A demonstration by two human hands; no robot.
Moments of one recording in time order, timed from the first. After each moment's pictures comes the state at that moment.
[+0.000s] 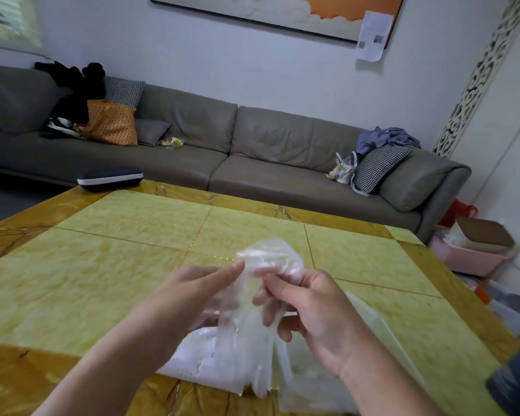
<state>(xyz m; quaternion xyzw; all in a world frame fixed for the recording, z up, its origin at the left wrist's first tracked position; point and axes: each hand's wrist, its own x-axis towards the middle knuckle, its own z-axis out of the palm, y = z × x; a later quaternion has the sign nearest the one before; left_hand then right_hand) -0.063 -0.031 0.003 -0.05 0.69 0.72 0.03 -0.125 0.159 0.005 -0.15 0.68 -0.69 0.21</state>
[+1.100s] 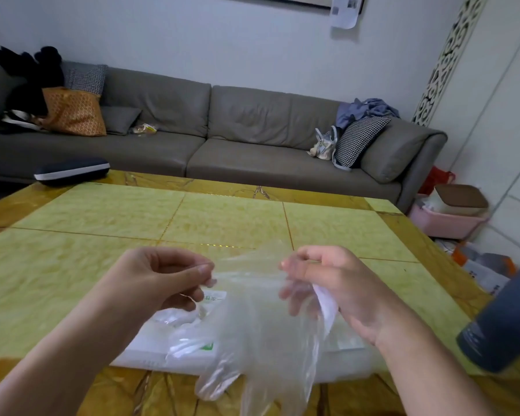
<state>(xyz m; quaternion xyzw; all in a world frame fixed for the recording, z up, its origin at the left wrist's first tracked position) -0.069 -0.022 0.005 -0.10 0.69 0.72 -0.03 -0.145 0.237 0.013 -0.14 0.76 -0.60 0.18</state>
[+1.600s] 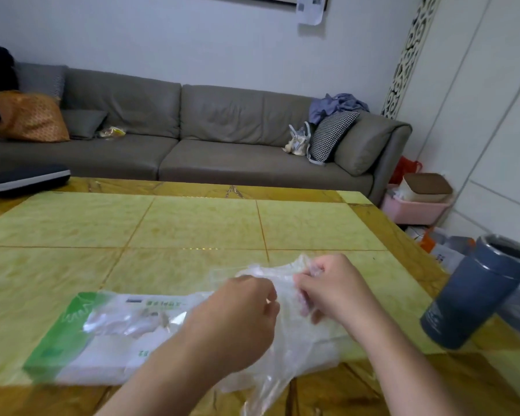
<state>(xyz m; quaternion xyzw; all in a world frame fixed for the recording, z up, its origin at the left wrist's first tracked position) -0.104 0.105 -0.015 0.08 0.97 0.22 -0.02 -0.168 0.280 -0.027 0.01 0.88 -0.48 0.03</state>
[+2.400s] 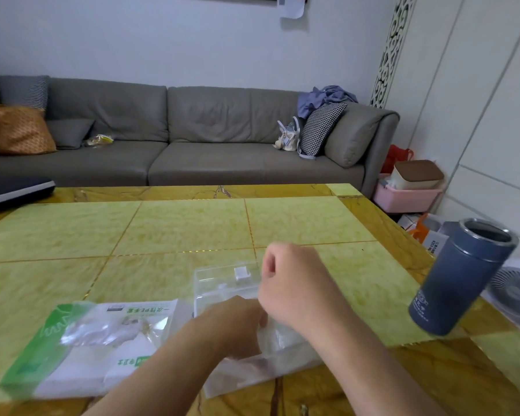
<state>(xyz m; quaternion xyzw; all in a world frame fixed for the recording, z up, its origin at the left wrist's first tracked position) -0.143 0.134 -0.049 0.10 0.97 0.07 0.21 -0.135 0.258 0.007 -0.09 0.96 -0.28 -0.04</state>
